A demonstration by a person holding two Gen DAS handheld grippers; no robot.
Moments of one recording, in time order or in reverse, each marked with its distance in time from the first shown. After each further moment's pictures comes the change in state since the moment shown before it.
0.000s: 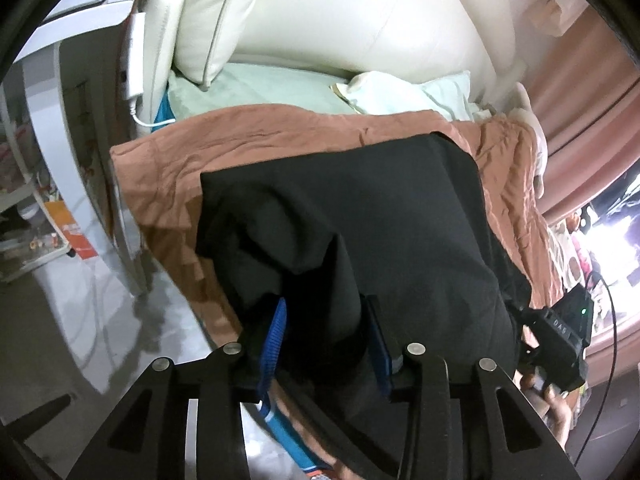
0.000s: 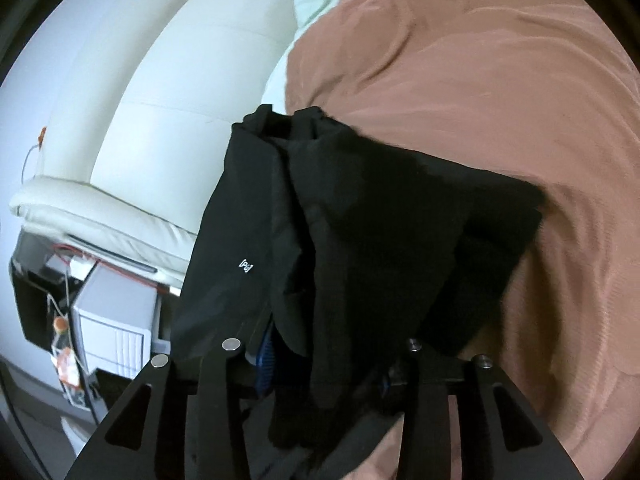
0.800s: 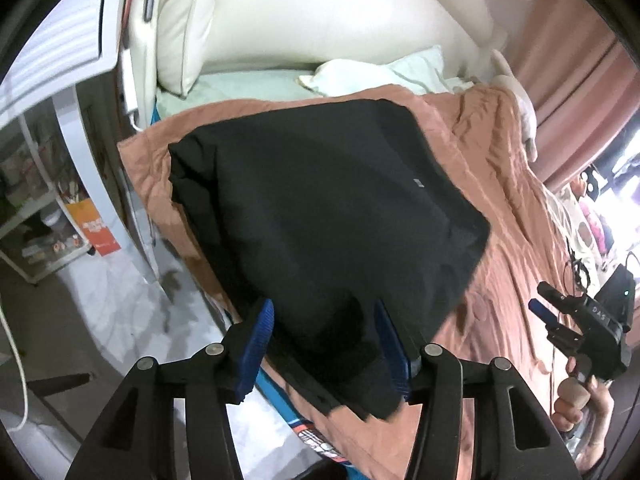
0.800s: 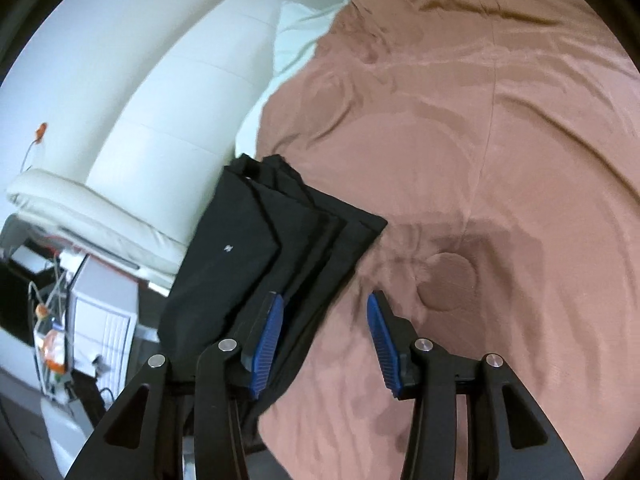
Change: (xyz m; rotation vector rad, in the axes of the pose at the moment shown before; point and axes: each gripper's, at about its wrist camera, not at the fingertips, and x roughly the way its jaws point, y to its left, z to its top) left arm -0.052 -0.083 -0.060 0.101 0.003 0.073; right arm -0.152 0.014 -0.015 -0.081 -0.089 -0.184
